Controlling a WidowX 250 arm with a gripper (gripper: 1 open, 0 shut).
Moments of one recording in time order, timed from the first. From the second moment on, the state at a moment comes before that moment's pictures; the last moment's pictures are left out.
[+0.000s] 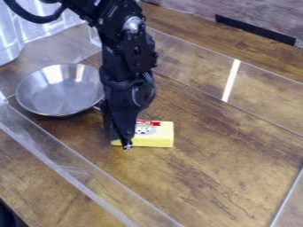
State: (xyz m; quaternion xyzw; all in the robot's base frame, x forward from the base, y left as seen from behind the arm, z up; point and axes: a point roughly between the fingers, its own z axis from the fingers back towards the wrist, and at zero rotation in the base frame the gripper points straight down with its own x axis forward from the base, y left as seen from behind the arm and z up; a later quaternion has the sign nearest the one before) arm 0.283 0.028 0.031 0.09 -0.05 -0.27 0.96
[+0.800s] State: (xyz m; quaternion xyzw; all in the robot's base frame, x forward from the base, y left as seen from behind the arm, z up) arm 0.283 0.026 0.027 0.09 -0.07 -0.28 0.95
